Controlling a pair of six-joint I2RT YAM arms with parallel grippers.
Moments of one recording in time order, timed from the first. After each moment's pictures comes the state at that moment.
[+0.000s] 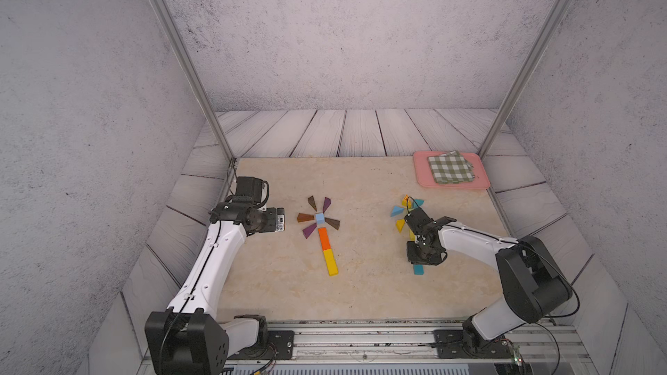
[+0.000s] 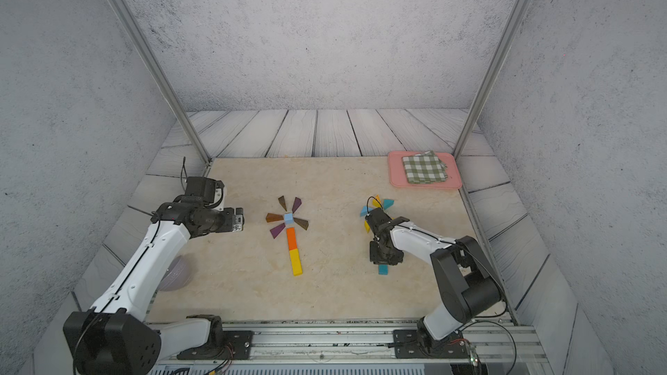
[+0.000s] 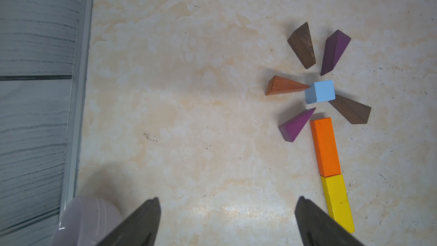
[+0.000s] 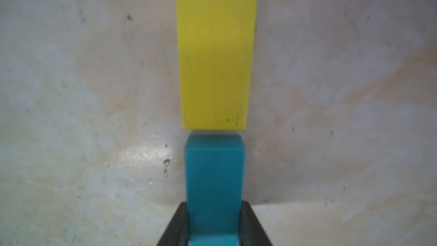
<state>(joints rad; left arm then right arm) -0.08 1.23 1.12 -0.94 -0.03 -0.12 0.47 1.57 0.85 -0.74 0.06 0.49</state>
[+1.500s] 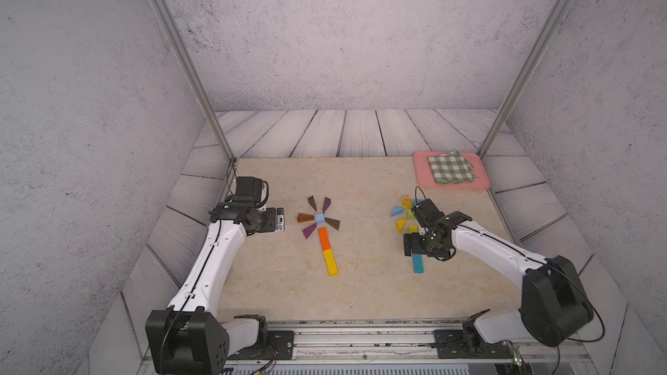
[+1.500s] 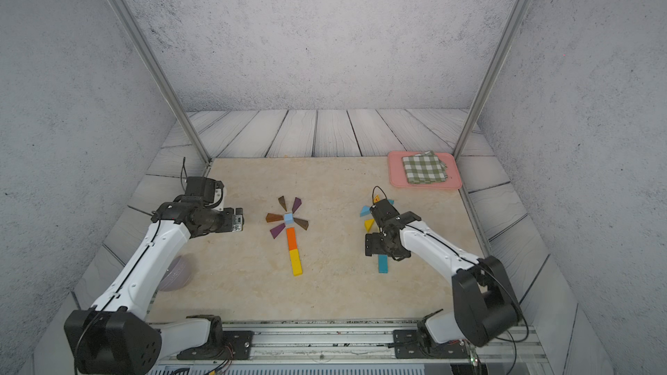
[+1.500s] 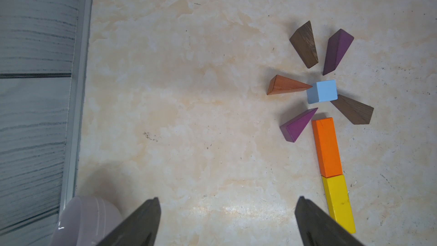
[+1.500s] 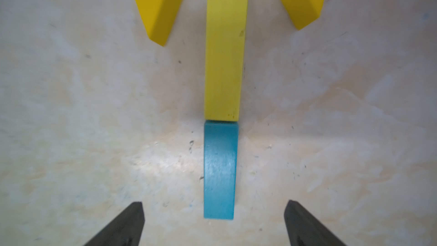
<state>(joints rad) -0.07 1.24 1.12 -0.94 -0.03 -0.12 0.46 1.33 0.95 -0.88 0.04 0.46</state>
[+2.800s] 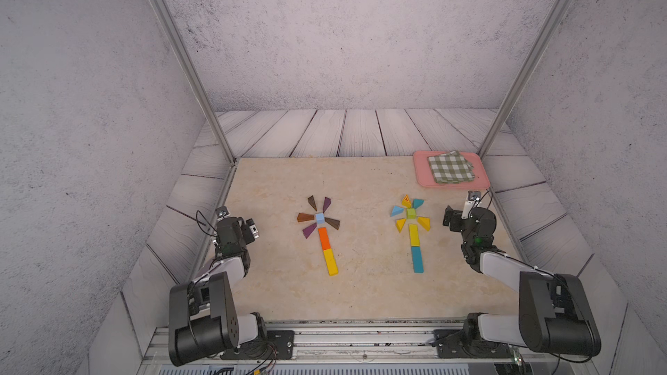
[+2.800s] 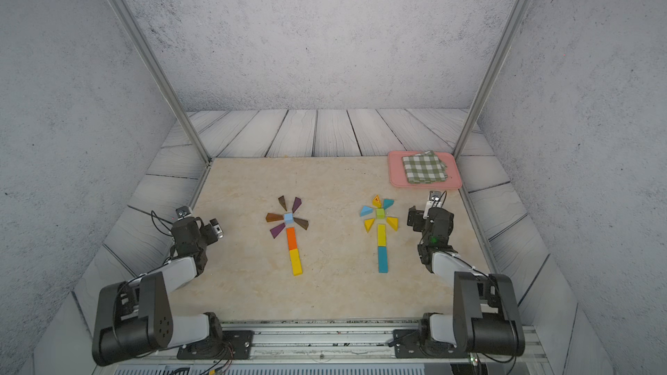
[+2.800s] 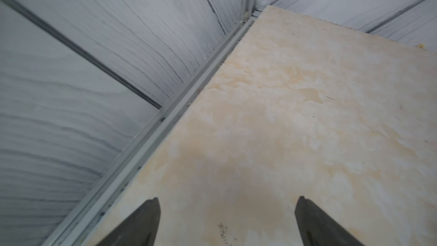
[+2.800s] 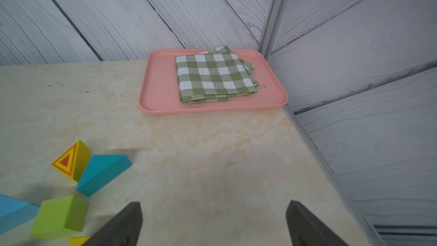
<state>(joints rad) 0.26 1.35 0.43 0.38 -0.09 -0.13 -0.08 1.34 0.43 0.55 0.07 0.00</state>
